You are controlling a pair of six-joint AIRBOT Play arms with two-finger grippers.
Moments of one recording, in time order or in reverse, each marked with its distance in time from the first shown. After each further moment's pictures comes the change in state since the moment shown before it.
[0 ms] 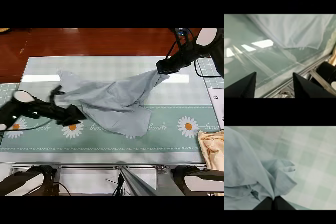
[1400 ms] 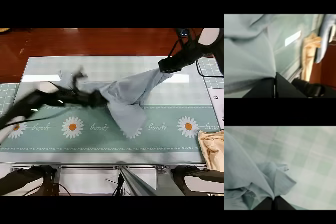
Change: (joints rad) left arm -0.200 -0.007 0.267 -0.319 0.217 0.142; right arm 0.000 0.046 0.002 -0.063 -0.003 0.000
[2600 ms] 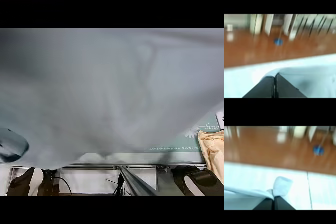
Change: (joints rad) left arm 0.822 0.568 0.943 0.223 -0.606 -0.365; right arm -0.001 0.827 0.001 -0.241 0.138 0.104
